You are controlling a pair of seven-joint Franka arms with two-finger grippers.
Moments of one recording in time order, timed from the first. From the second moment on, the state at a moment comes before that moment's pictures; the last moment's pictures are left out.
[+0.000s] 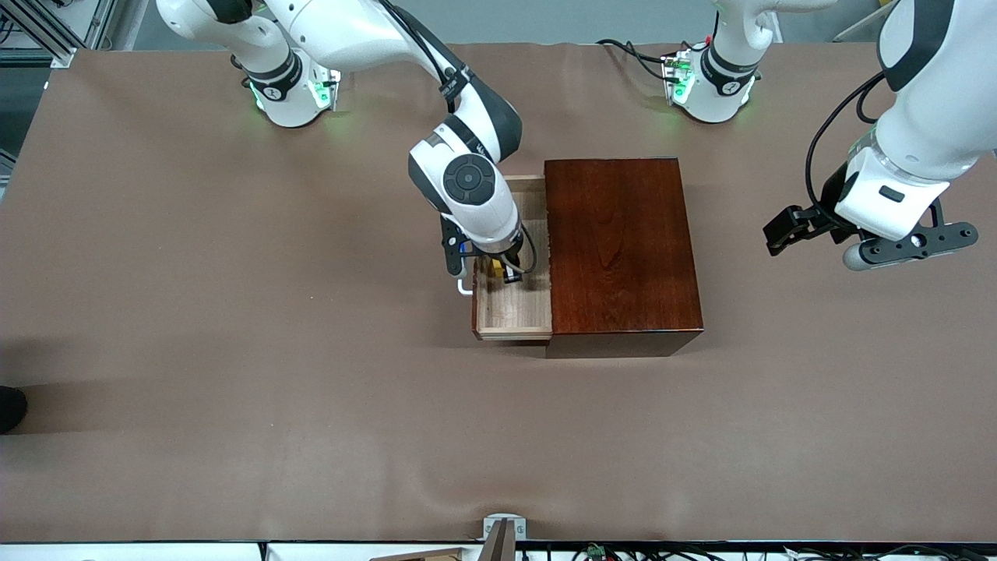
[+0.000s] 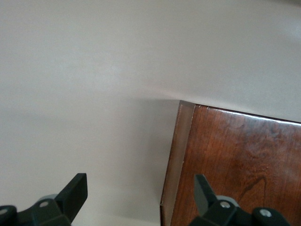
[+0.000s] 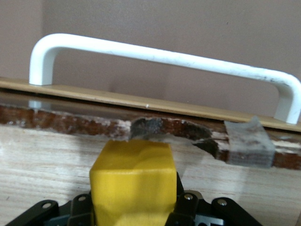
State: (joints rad) left arm -0.07 0.05 -0.13 -1.64 0.03 1.74 -0.39; right arm 0.80 0.66 -0.02 -1.46 0.22 2.19 2.08
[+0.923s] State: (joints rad) left arm -0.07 0.05 -0.14 -1.64 0.03 1.74 -0.39; right arm 0.70 0.56 -0.05 -1.37 0.22 2.02 1.95
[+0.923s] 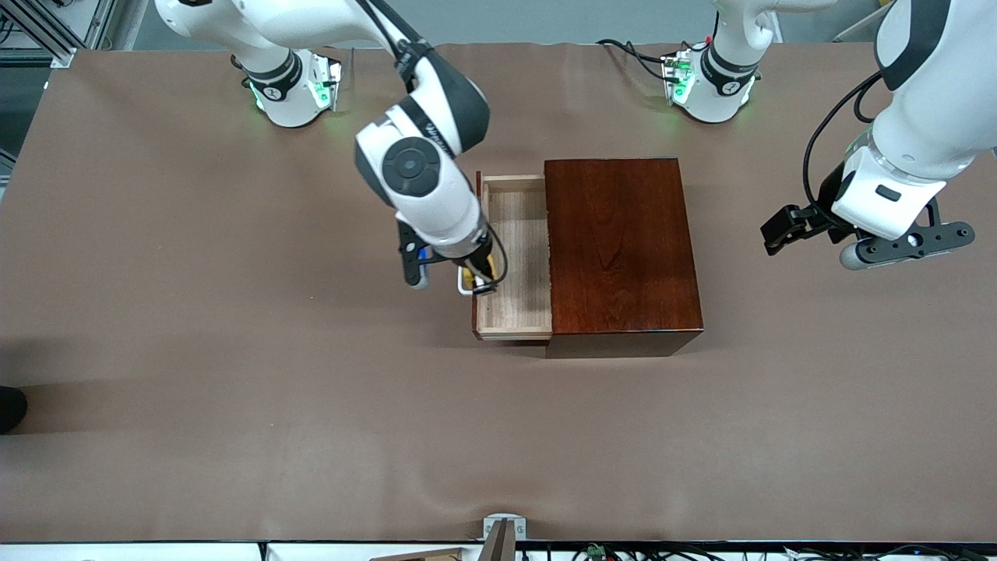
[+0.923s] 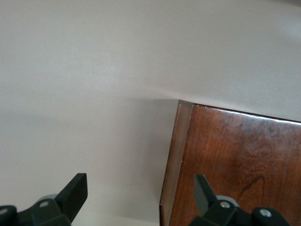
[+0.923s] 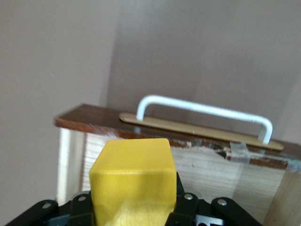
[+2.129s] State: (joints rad) left arm -0.08 0.05 -0.14 -1.64 0.03 1.74 -0.40; right arm 0.42 0.38 -0.05 -1.47 0.22 1.77 1.16
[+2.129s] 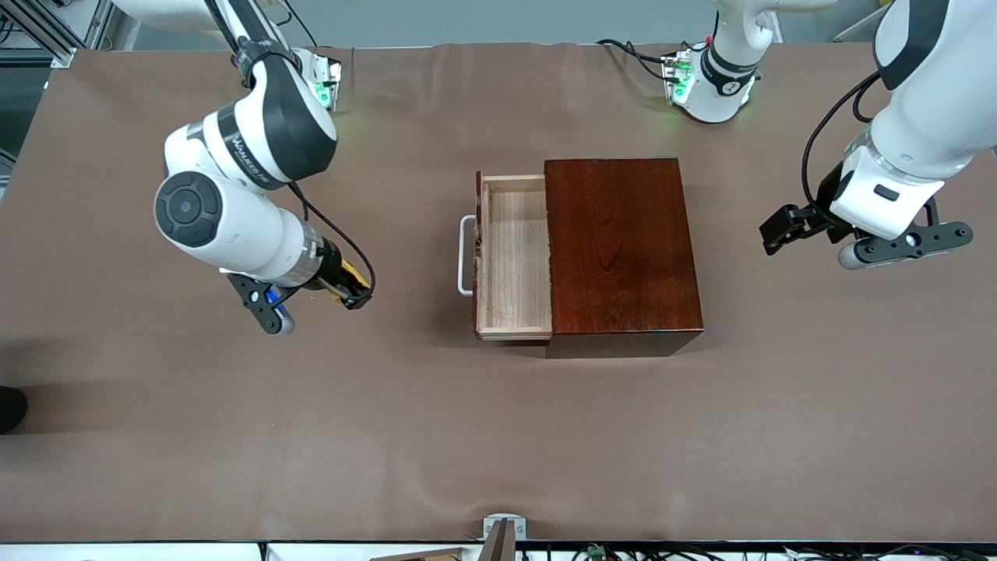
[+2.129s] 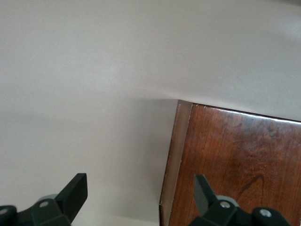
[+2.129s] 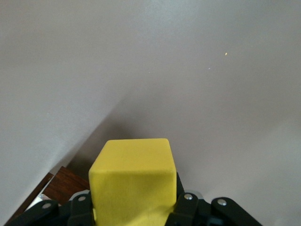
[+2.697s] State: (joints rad) left arm -0.08 0.05 -0.14 -1.64 0.03 1.74 -0.40; right arm 0.35 0.37 -0.05 -1.55 0.21 1.77 0.85
